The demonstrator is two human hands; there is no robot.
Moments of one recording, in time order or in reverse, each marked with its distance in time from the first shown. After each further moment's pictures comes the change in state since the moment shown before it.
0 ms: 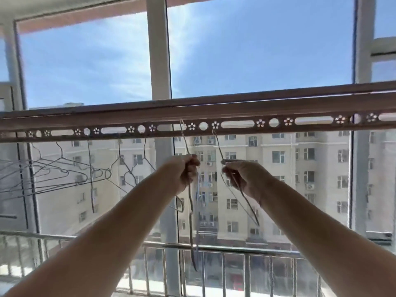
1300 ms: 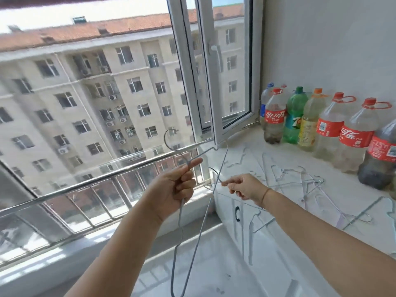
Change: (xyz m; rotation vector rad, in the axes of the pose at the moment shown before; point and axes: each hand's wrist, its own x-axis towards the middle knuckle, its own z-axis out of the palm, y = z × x) left_hand -0.100 -0.407 0.356 -0.259 -0.553 -0.725; right_hand -0.238 0.160 -0.583 -0.442 0.366 0.332
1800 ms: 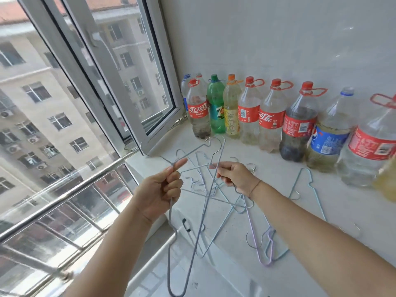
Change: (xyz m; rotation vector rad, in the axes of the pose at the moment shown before) left_hand 0.213 -0.066 0.063 -0.070 -0.271 -0.349; right_hand 0.053 0.088 -0.175 0.423 0.296 -0.097
